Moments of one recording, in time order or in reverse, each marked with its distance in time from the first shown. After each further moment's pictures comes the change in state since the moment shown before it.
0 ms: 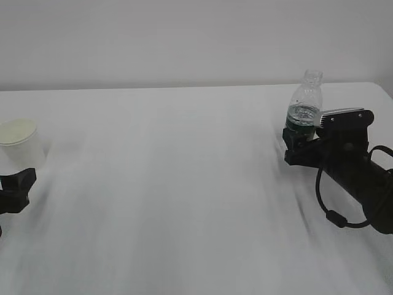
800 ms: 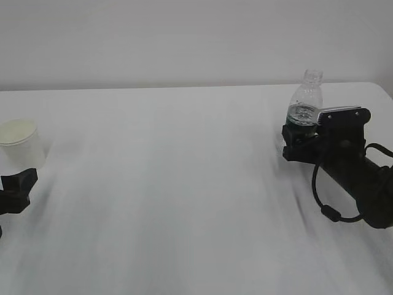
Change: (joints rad) left arm 0.000 0.000 0.000 0.006 0.000 0.000; right arm 0.000 0.035 -0.050 0.022 0.002 0.000
